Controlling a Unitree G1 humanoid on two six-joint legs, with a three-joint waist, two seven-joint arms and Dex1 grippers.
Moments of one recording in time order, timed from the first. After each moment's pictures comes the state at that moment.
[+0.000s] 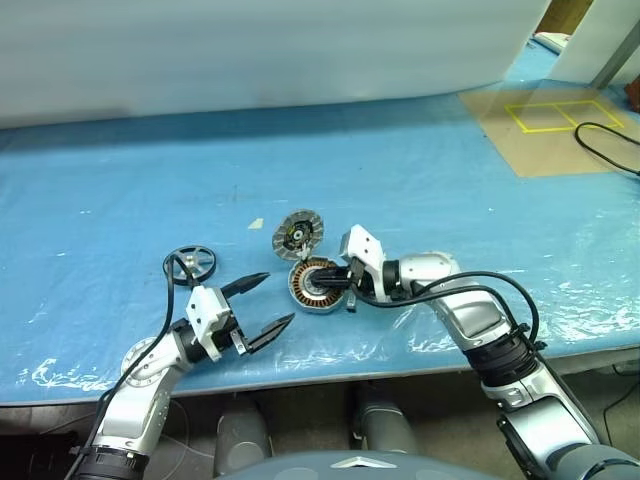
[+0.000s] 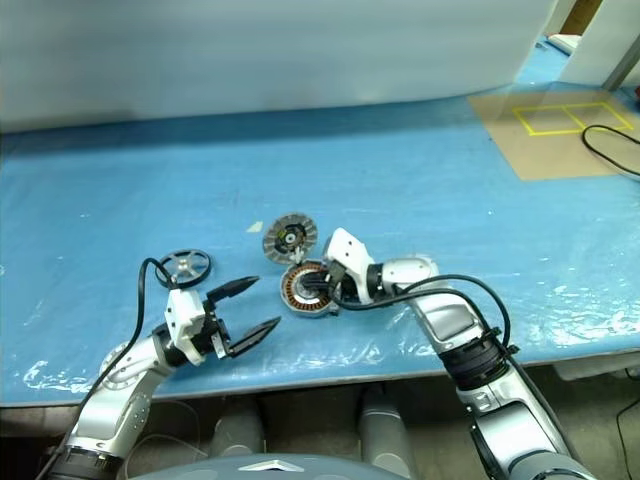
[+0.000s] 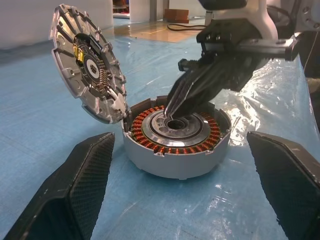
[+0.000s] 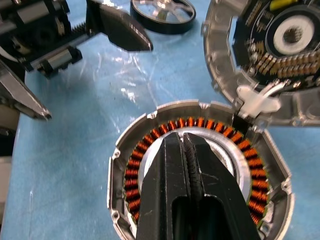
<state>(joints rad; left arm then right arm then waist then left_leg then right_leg) 0.13 0.39 -0.05 -0.09 -0.37 -0.20 -0.93 -0.43 -0.43 0.37 -0.09 0.18 0.52 0.96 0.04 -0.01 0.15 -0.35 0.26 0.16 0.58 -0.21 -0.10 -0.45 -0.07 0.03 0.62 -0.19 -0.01</state>
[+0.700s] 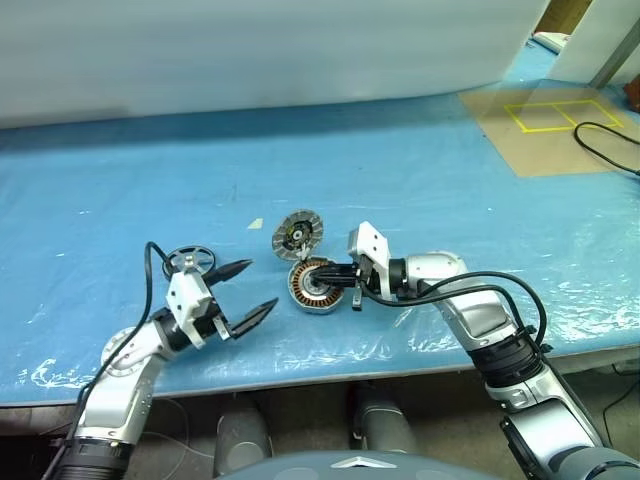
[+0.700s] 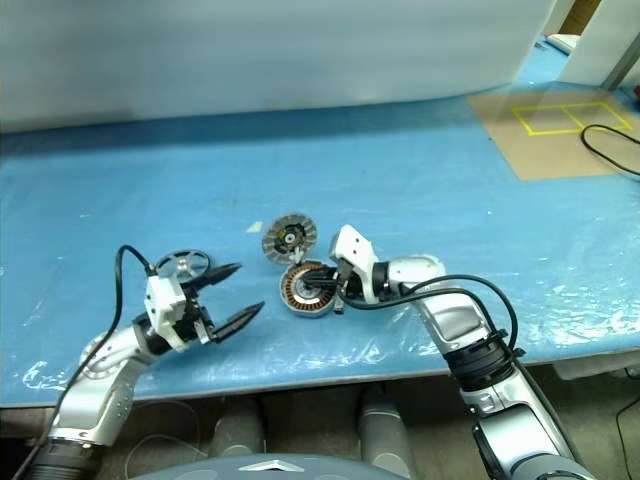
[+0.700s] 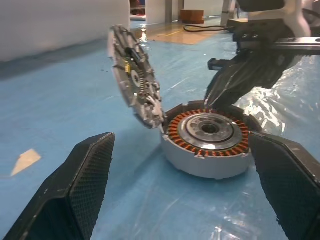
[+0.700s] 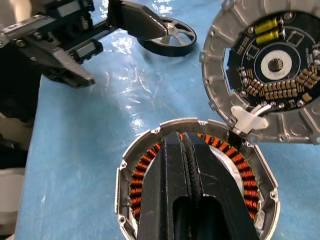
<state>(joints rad) 0.09 0.48 0.05 -0.10 -0.45 -0.13 -0.93 -0.42 -0.43 0.30 -0.11 0.26 0.49 1.00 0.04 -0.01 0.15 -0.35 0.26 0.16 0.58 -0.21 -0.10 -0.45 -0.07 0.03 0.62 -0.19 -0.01</state>
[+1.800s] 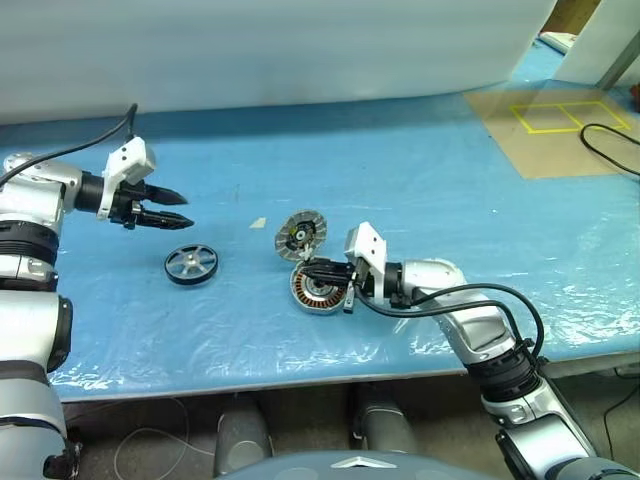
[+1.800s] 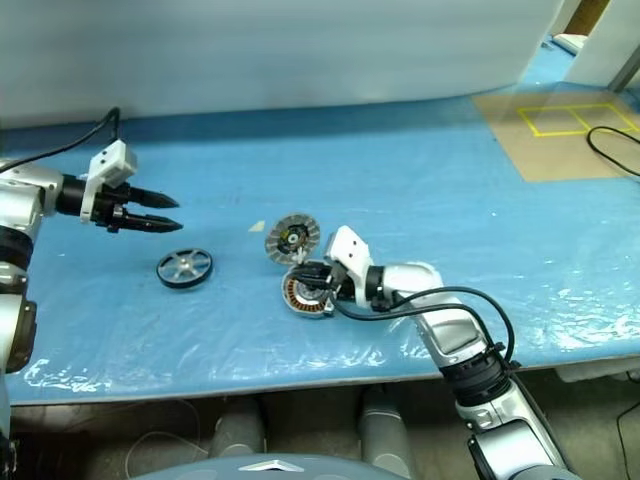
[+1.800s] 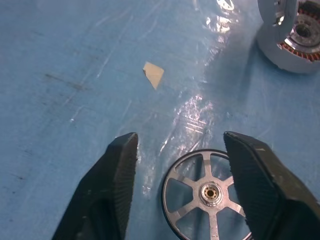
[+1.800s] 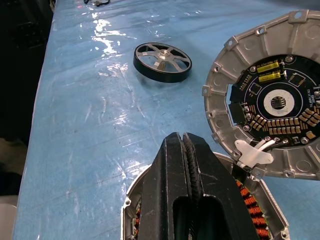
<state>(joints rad) -1.03 0.86 -0.21 1.02 -0.07 0.09 -1.60 -0.35 -0.39 0.31 -0.21 0.27 0.47 0.88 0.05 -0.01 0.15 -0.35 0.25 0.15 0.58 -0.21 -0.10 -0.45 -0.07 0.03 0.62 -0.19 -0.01</state>
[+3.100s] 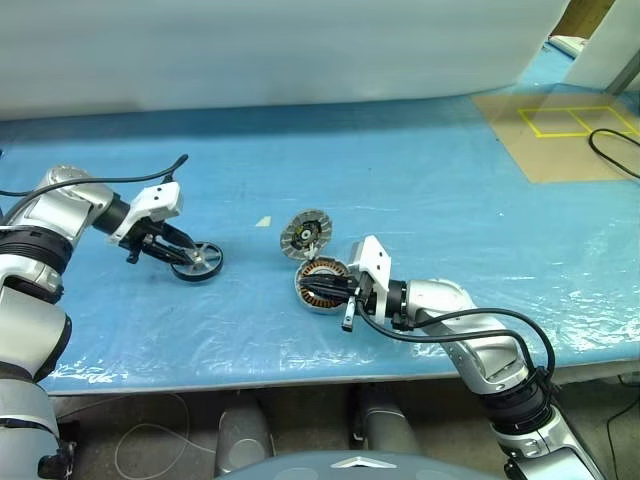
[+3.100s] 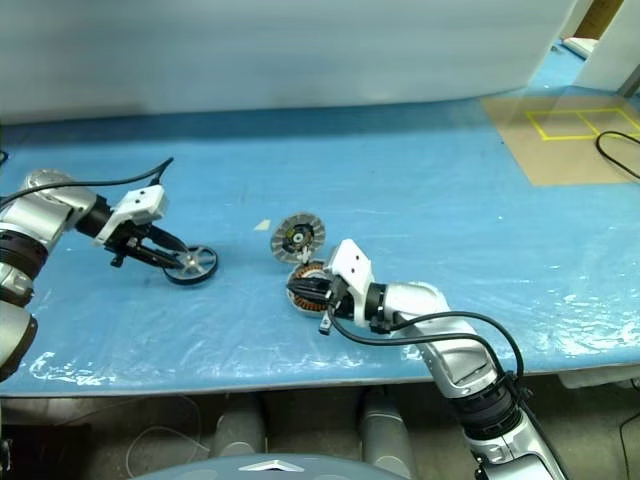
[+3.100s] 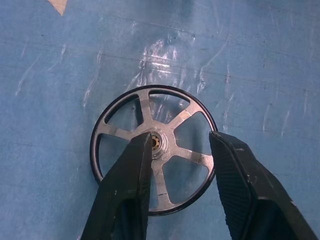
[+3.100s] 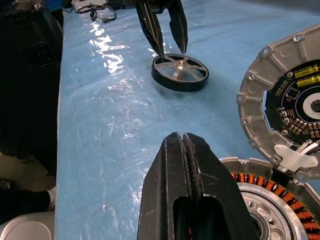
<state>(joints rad) -1.01 0.92 -0.62 0.96 -0.23 -0.06 -1.61 -0.23 -0.40 0.30 -0.38 0.34 0.55 0.79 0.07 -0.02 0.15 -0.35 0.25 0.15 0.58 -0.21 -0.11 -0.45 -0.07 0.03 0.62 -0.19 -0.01</state>
